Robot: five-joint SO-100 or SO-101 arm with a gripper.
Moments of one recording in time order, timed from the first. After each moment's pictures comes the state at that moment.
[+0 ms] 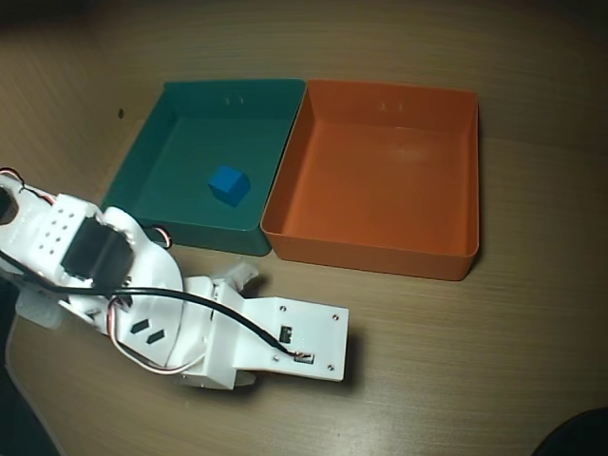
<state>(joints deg) 7.8 67.9 68.9 64.2 -103.3</state>
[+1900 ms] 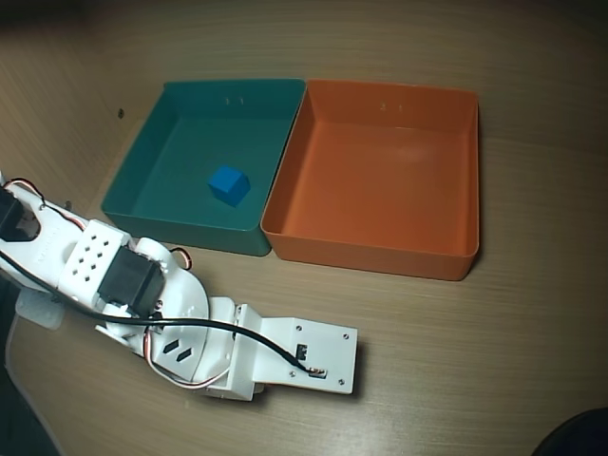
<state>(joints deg) 7.7 61.2 68.9 61.0 -102.8</state>
